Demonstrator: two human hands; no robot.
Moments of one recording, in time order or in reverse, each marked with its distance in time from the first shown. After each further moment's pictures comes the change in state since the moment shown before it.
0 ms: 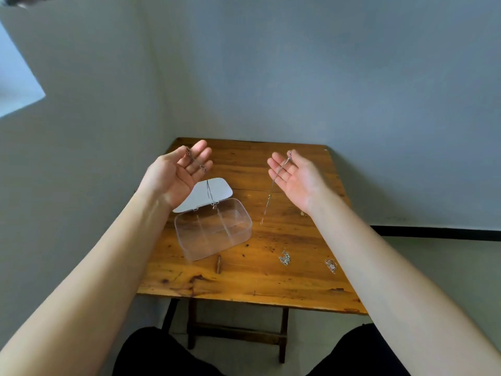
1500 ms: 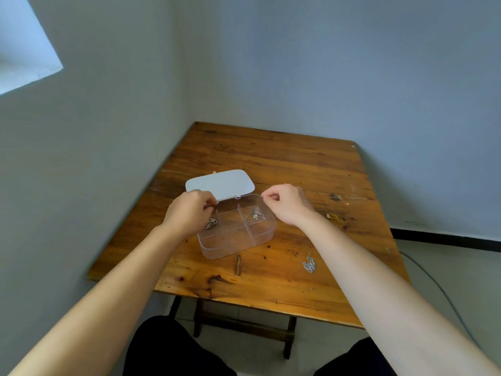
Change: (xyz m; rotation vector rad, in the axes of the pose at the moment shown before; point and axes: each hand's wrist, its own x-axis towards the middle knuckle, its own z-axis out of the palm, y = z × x) left_hand 0.015 -0.044 -0.107 1.983 0.062 0.286; right_hand 0.053 0.092 -0.009 -1.709 -0.122 -0.248
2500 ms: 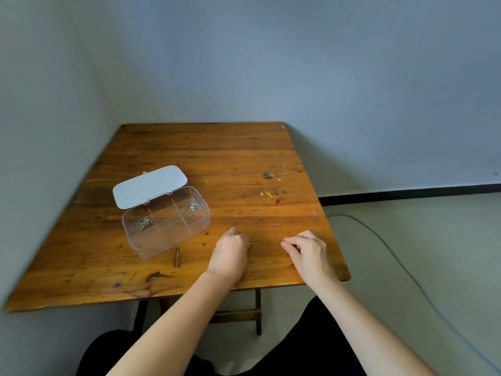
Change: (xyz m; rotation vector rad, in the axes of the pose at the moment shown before) left_hand -0.082 0.172 0.128 -0.114 -0.166 0.272; right_hand -0.198 0.147 -0.001 0.001 0.383 0.176
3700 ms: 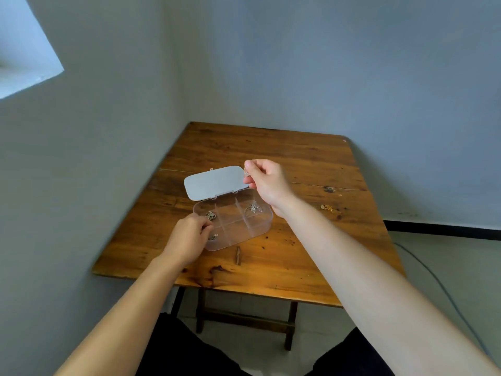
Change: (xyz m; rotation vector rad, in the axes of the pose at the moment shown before) left_hand -0.042 -0.165 -0.115 -0.083 0.217 -0.261; right_hand 0.131 -0.237 0.059 0.725 -0.267 0.021
